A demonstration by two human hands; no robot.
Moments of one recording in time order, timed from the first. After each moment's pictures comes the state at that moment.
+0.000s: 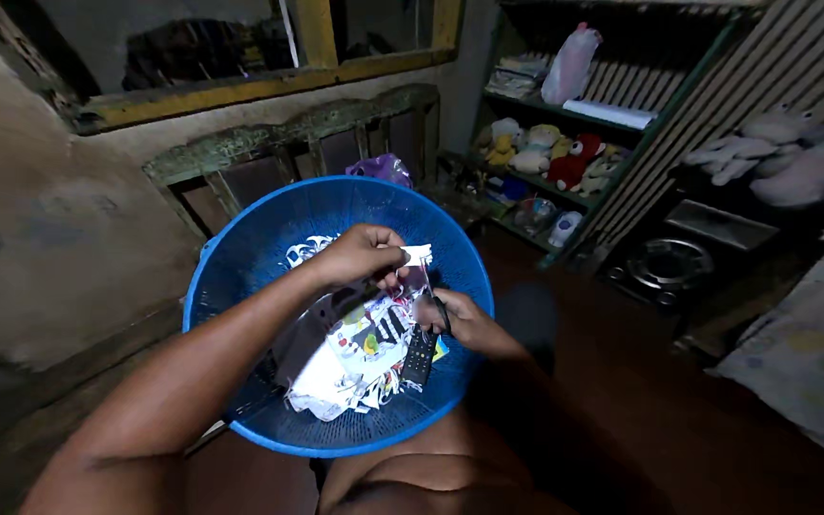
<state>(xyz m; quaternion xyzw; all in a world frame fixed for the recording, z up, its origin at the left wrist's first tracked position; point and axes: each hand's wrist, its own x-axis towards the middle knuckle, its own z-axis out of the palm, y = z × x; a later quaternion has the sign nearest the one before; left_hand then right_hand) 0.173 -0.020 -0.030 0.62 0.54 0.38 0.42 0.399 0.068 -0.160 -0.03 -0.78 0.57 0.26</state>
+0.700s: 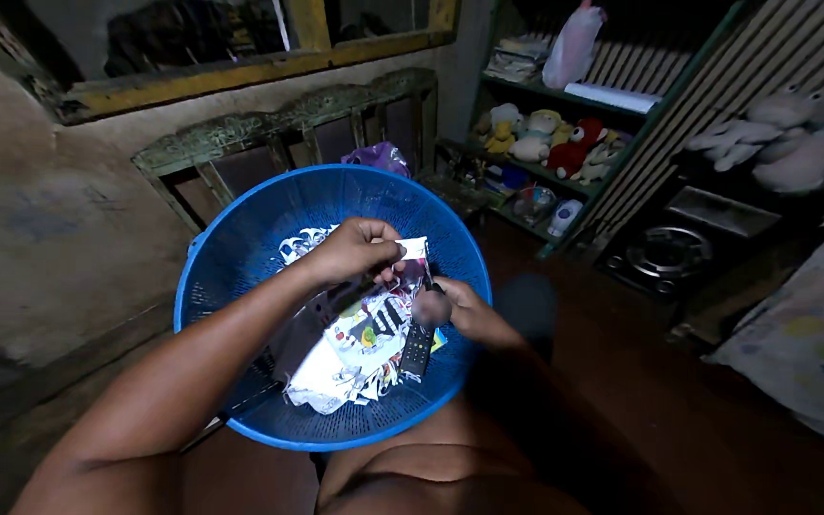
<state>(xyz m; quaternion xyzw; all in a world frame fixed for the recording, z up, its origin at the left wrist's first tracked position) 0.176 -0.026 -0.035 0.62 0.54 0.40 0.40 0.402 0.064 -0.152 -0.07 -0.77 0.58 0.26</state>
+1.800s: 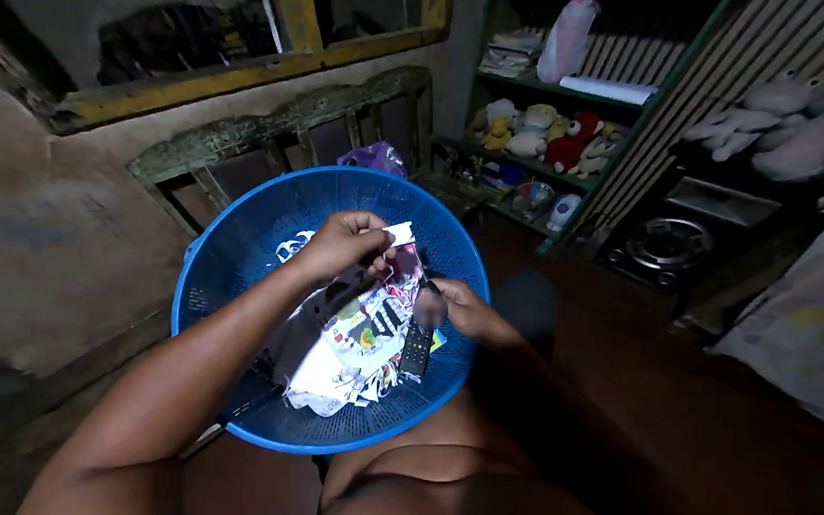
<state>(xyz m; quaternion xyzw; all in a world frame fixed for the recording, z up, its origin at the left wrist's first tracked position) 0.171 -0.022 -0.033 0.59 0.55 0.45 0.39 0.401 0.065 -0.154 -0.07 -0.75 0.60 0.26</state>
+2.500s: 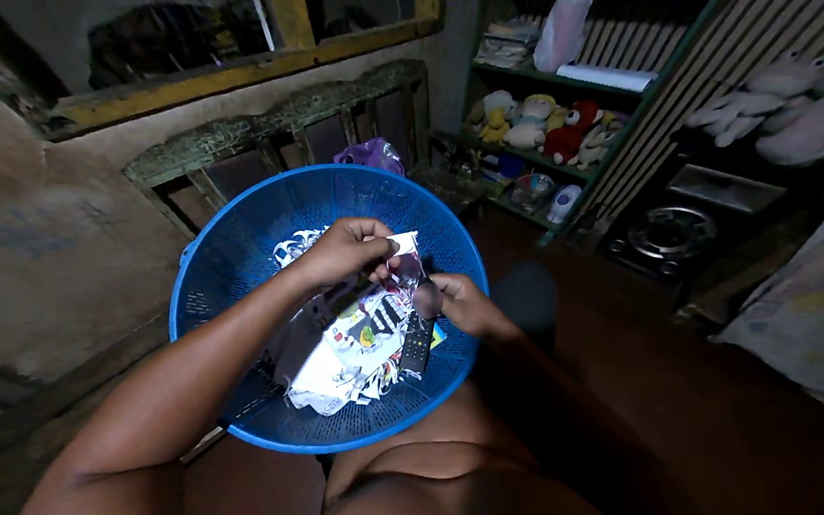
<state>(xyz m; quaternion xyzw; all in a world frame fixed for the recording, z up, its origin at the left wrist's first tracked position) 0.177 -0.023 -0.037 0.61 0.54 0.41 0.41 0.401 0.061 -0.150 -0.11 -0.74 0.60 0.29</state>
